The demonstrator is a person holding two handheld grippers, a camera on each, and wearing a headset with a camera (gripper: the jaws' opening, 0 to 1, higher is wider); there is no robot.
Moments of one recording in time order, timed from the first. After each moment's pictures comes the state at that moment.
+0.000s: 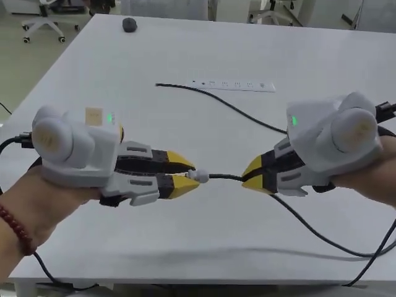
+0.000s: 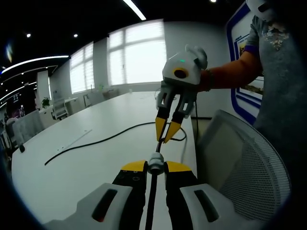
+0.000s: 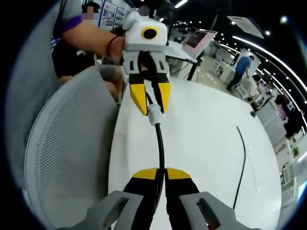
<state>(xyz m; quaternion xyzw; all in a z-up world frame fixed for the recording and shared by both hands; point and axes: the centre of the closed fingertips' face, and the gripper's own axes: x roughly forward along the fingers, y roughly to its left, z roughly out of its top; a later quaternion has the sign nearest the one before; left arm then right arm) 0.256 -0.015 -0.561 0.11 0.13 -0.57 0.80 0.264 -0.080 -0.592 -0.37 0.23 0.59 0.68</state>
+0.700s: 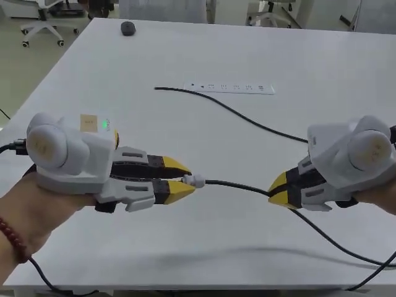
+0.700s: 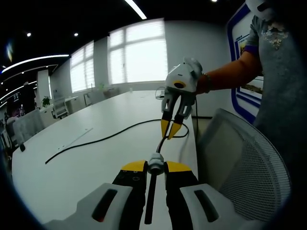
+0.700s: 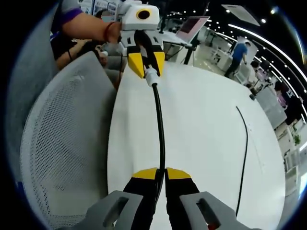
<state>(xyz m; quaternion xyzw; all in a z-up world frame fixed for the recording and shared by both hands) 0.258 -0.013 -0.562 0.11 0.13 -0.57 0.80 0.272 -0.123 -0.621 -0.37 0.28 0.57 0.68</state>
